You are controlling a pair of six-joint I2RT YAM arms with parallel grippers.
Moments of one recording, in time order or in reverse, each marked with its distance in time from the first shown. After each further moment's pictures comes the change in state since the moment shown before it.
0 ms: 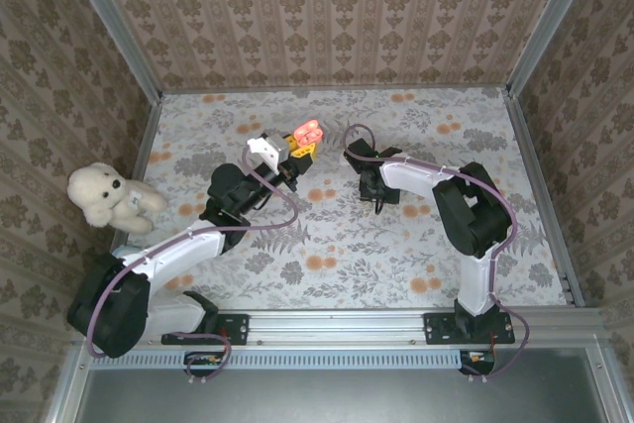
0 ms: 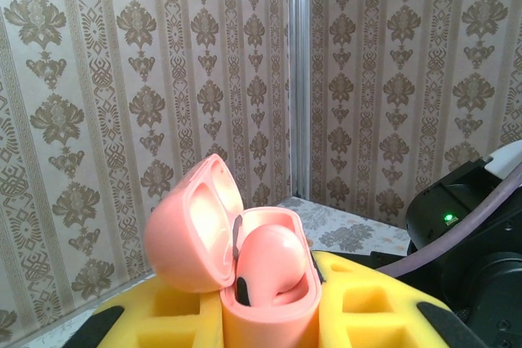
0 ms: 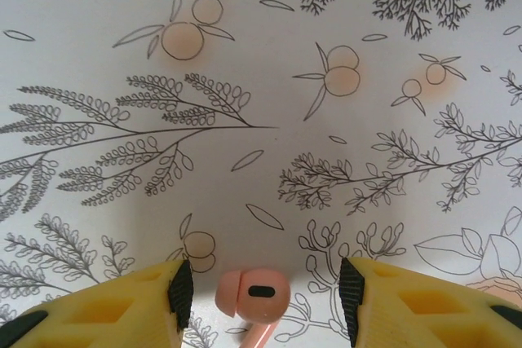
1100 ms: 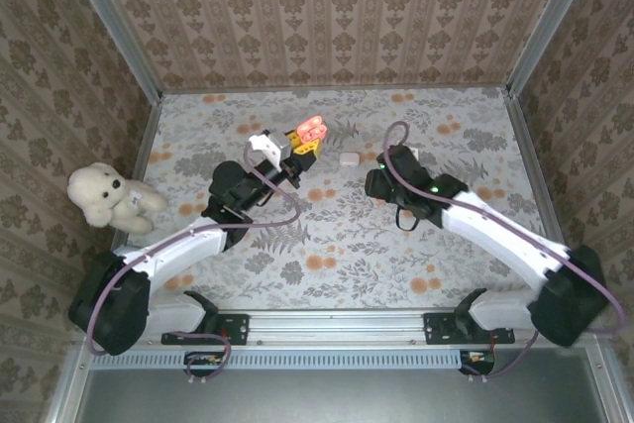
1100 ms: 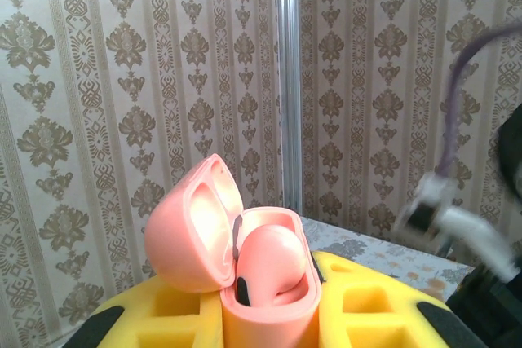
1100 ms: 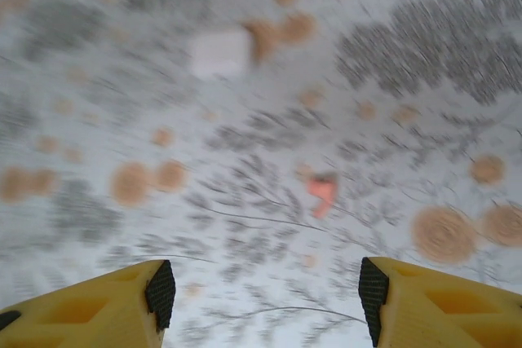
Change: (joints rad) left arm -0.019 0.009 0.034 0.006 0.006 -0.001; right arm 0.069 -0.608 -0.287 0.111 -0.039 -0.022
